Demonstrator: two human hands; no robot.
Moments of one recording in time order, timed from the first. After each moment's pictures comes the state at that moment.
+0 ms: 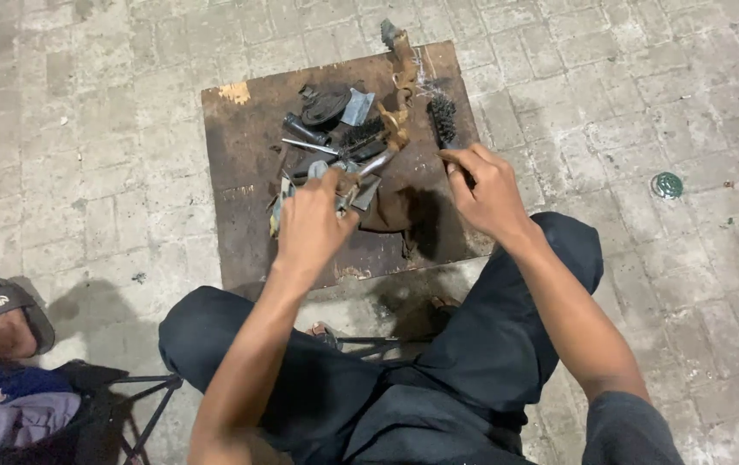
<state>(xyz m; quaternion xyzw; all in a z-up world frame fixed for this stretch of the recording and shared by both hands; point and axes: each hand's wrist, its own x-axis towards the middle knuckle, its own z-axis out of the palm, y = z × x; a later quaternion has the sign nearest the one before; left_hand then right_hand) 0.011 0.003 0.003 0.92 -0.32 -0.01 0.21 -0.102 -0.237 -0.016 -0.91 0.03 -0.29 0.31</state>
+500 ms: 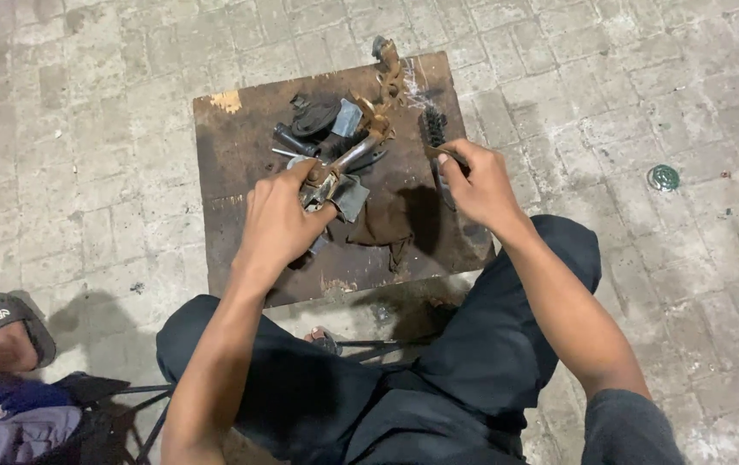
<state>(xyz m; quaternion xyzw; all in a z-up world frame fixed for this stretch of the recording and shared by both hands) 0.020 0.016 0.064 0.91 -0.31 -0.06 0.28 -0.095 -0.246 -0.007 -0.87 0.11 -0.23 0.42</state>
